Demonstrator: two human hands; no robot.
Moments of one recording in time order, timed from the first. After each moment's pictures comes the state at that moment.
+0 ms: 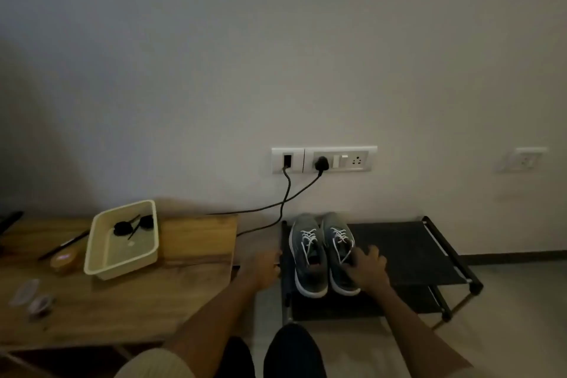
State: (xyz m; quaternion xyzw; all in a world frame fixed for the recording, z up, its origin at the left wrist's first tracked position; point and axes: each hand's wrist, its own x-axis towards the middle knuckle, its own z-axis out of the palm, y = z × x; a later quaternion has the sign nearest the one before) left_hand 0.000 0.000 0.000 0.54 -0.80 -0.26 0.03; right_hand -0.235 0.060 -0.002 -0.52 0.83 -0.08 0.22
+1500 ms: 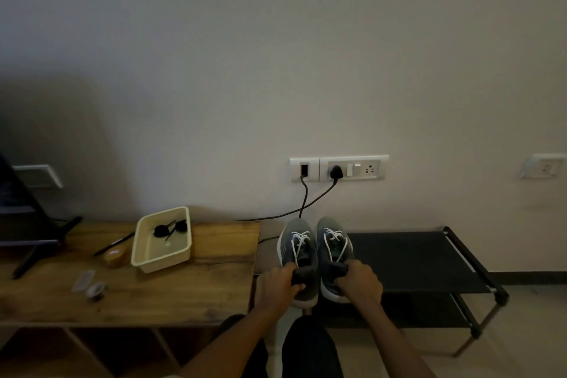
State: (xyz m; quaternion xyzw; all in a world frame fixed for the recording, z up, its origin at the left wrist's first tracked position) left_hand 0.006 0.079 0.002 0.57 -0.80 -0.13 0.12; right_hand -0.166 0.109 0.026 -0.51 0.82 -0.18 0.20
